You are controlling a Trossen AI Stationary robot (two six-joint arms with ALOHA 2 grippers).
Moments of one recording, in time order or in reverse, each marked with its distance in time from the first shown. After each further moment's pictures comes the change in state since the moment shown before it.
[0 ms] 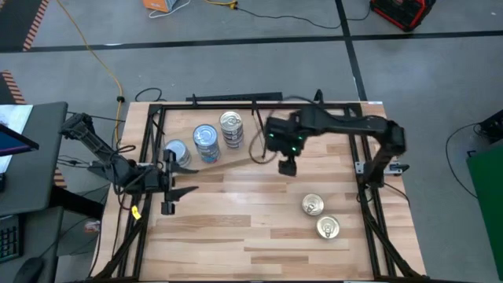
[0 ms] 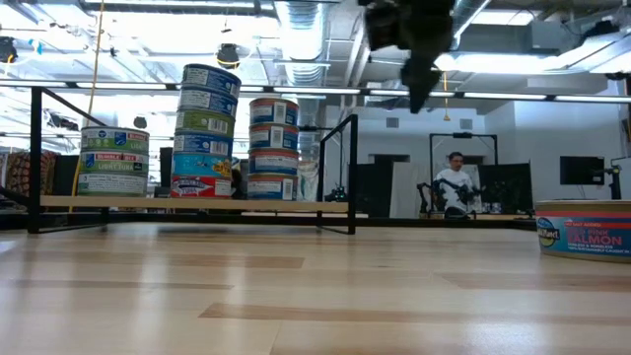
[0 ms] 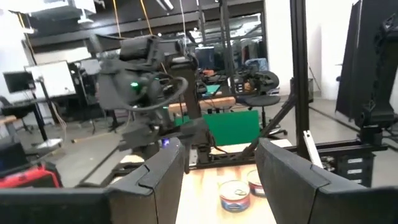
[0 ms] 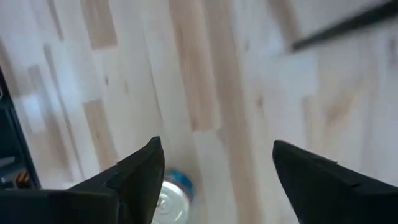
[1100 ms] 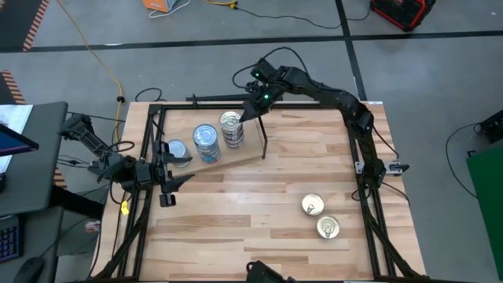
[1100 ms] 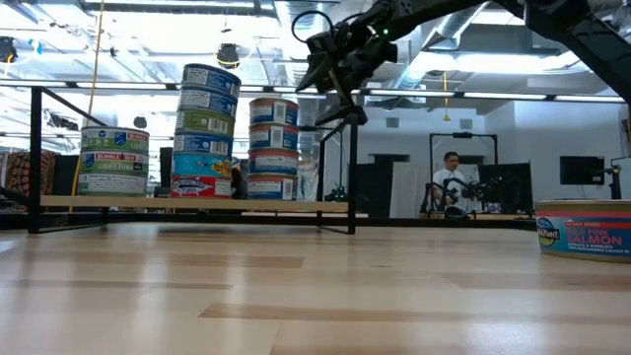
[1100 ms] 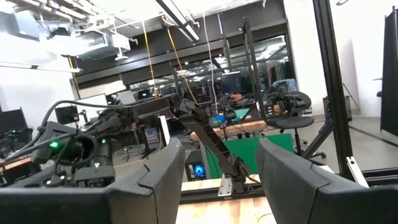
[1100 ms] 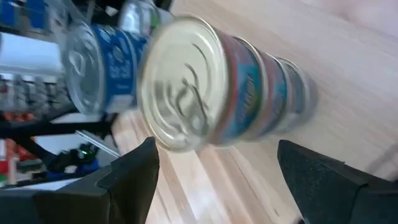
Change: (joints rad) left arm 0.022 -0.013 0.000 0.188 -0.044 0.220; right arm -0.392 0.342 0.349 0.398 -0.487 0.394
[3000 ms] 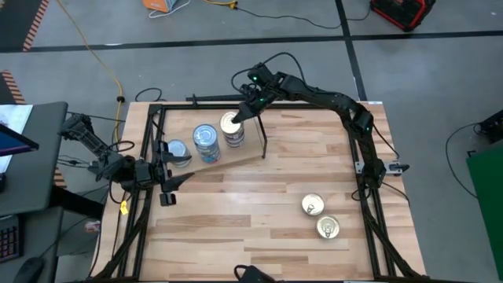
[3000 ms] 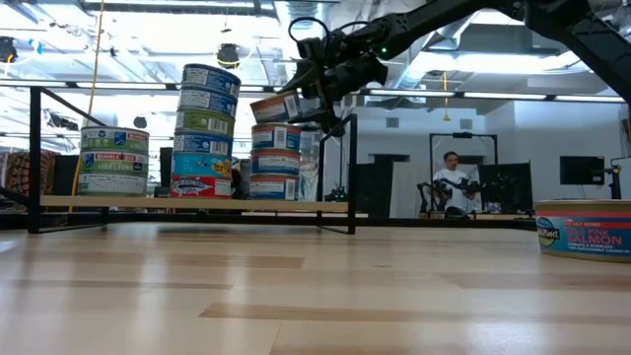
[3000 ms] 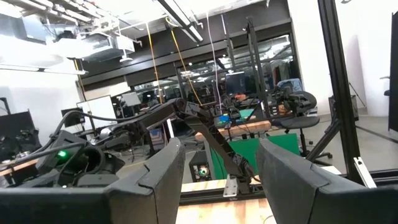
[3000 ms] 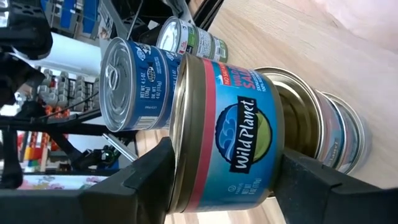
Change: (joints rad) left arm 0.000 0.000 0.000 0.015 -0.014 0.026; right arm 0.022 0.004 -0.135 0.330 -0.113 0.063
